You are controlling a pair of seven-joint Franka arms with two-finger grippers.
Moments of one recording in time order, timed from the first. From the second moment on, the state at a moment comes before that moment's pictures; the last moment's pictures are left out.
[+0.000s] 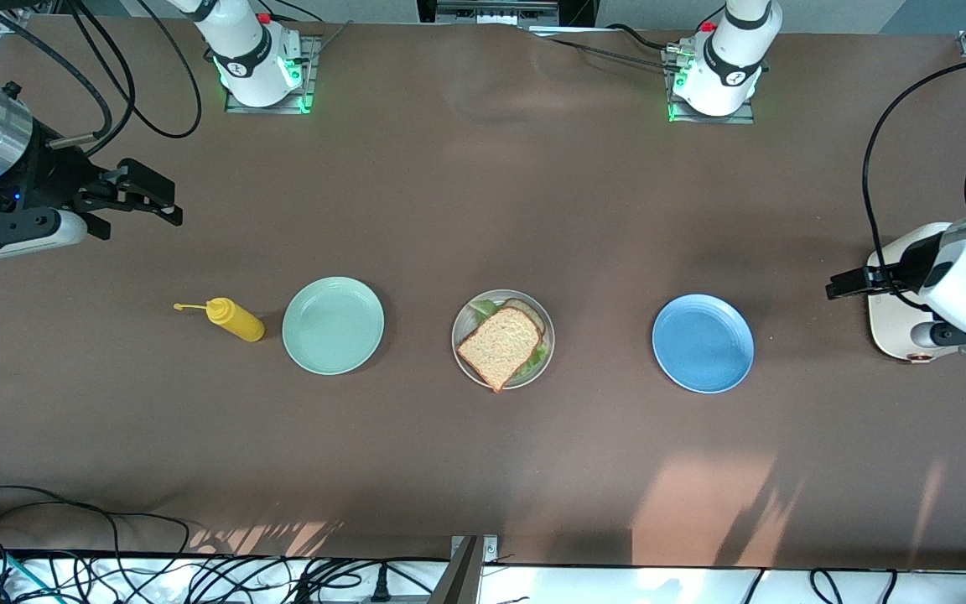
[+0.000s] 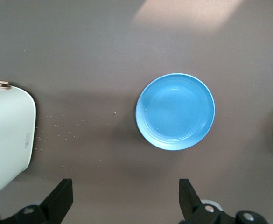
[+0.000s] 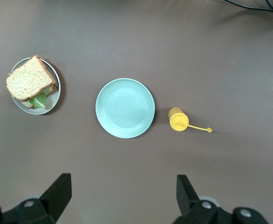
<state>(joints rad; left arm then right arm) 0.09 0.29 -0.03 -1.50 -0.04 1.65 -0.06 0.15 0.21 0.02 -1.26 0.13 1.48 0.03</state>
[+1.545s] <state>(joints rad) 0.11 0.29 -0.05 -1.51 0.02 1.65 -0.02 0.19 0.30 0.01 -1.27 0.09 1.53 0.12</state>
